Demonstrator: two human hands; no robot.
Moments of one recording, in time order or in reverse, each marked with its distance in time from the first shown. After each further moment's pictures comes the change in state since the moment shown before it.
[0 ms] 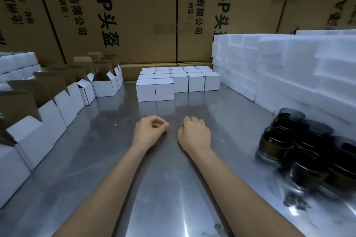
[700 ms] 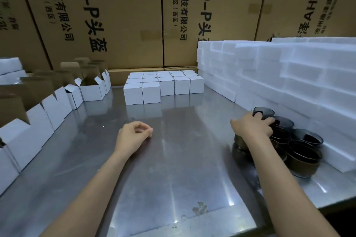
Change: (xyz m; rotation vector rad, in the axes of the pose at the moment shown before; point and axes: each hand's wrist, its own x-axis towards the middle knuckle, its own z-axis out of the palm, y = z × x) left_hand -0.032 0.006 -0.014 -0.036 -0.019 0.008; right_hand -0.013 0.132 -0.110 -0.112 -0.179 0.665
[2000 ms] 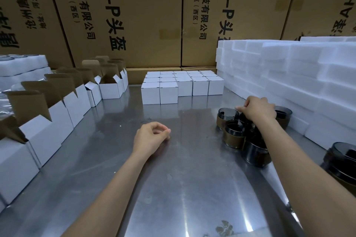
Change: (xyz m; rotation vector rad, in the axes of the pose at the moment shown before) left_hand 0.010 -0.007 0.005 -0.026 0.018 -0.073; right_hand 0.062 -0.058 -0.001 0.130 0.058 -0.217
